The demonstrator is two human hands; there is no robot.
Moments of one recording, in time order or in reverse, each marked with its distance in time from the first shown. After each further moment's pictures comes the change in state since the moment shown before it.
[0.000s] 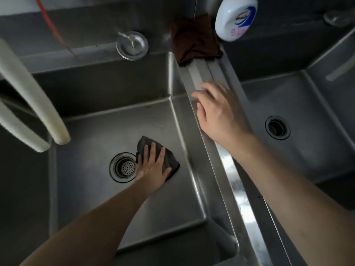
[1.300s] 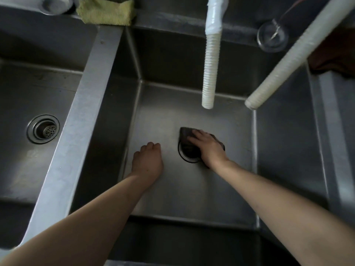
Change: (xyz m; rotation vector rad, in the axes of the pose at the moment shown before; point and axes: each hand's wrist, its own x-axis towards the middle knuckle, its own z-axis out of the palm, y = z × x) left_hand -0.126 -0.196 -0.027 -0.196 -0.020 -0.427; right_hand -0.061 -0.183 0.239 0.290 -0.679 -0.209
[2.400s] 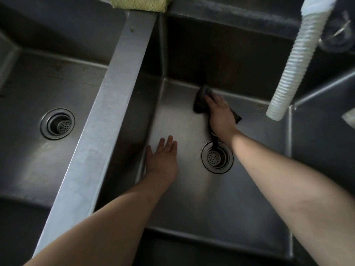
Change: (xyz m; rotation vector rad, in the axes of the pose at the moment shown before) left_hand 0.038 -0.031 0.016 0.102 -0.134 0.039; right_hand 0.155 0.004 0.004 -0.083 0.270 0.057
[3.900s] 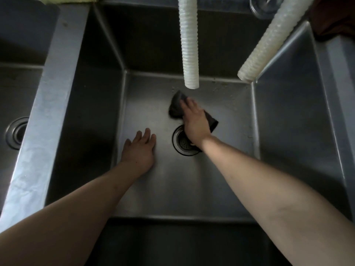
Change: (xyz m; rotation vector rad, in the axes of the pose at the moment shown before) left_hand 0.007 0.013 0.008 0.166 0.004 0.110; right_hand -0.085 0.007 0.004 0.126 -0.011 0.134
